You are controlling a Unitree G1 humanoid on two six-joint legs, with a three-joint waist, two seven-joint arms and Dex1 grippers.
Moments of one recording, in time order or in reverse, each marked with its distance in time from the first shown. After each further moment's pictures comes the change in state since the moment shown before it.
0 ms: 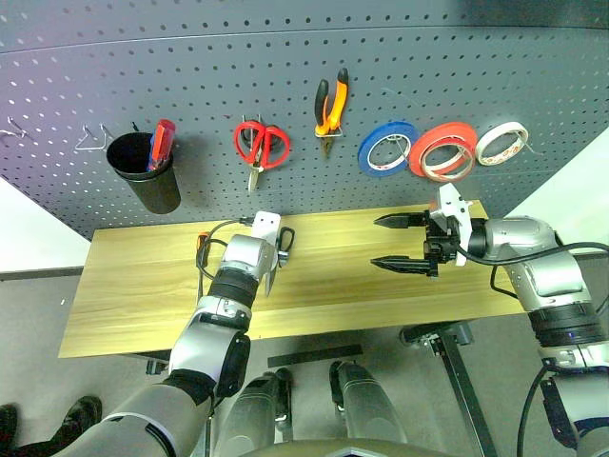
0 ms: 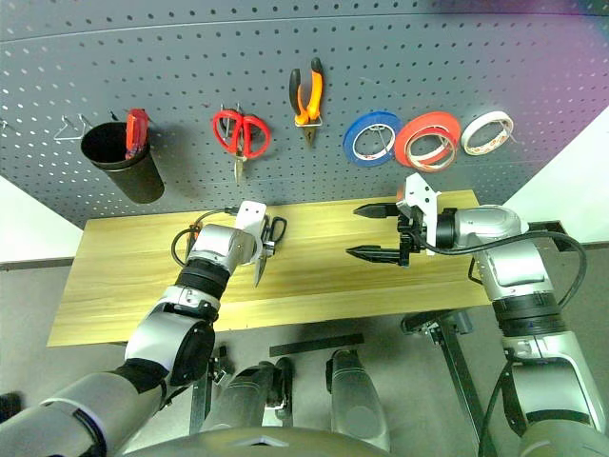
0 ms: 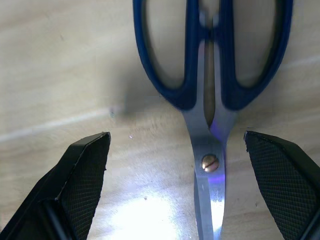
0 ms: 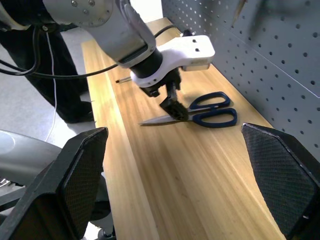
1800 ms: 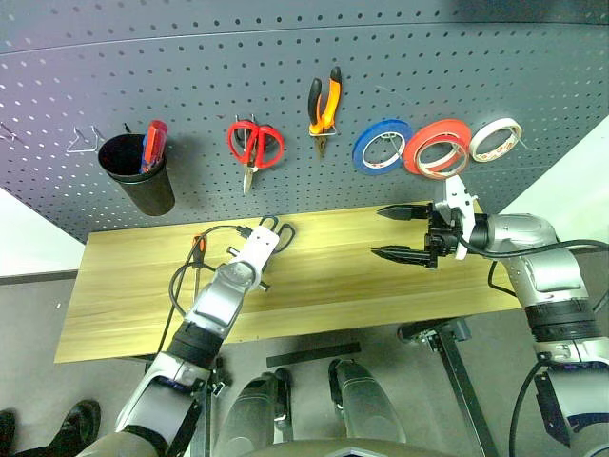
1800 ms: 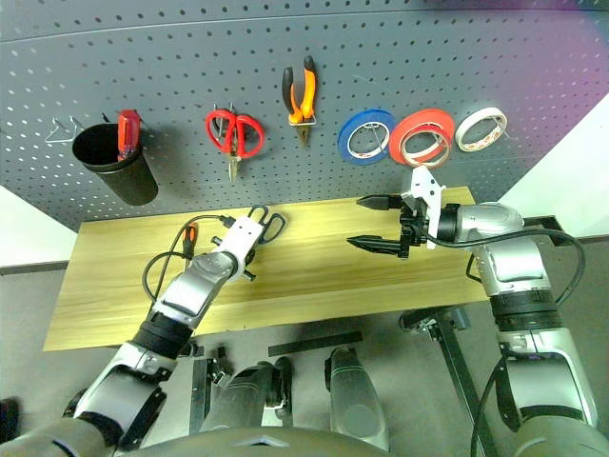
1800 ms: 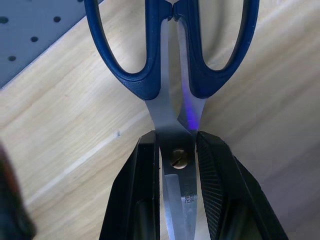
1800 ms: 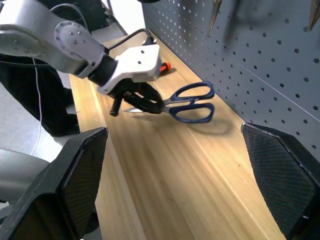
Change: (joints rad) left arm 0.403 0.277 -0.348 -0.557 0.113 -0.254 -0.337; right arm -0.029 0.036 -0.040 0.072 0.012 -0.024 0.001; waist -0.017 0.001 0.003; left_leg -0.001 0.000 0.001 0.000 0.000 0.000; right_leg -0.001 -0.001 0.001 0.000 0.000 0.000
